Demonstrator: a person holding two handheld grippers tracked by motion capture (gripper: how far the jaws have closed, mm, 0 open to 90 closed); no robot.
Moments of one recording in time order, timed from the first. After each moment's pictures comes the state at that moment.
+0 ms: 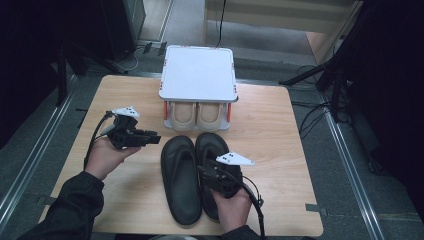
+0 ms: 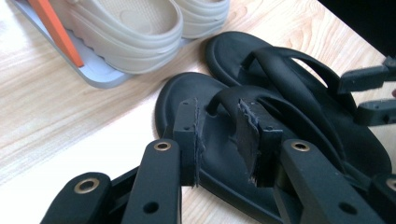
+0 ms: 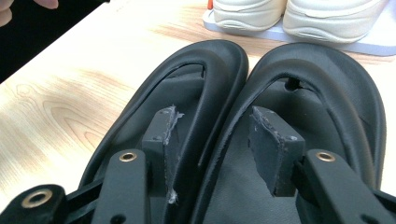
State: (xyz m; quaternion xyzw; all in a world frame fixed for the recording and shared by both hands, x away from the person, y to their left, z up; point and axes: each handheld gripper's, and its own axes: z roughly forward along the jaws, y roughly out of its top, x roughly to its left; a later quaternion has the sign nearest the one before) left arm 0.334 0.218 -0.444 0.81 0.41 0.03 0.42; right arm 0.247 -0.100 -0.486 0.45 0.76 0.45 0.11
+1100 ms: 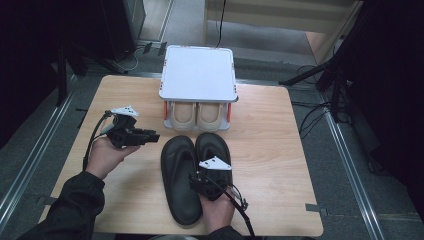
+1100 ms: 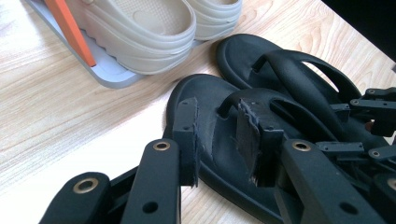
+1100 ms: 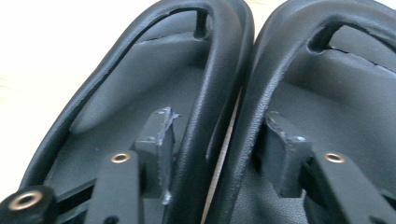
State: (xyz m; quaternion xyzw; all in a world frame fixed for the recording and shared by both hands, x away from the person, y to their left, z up) left arm 0.337 0.222 -0.452 0.80 0.42 0.03 0.42; right arm 0.248 -0.062 -0.522 0.48 0.77 0.38 0.15
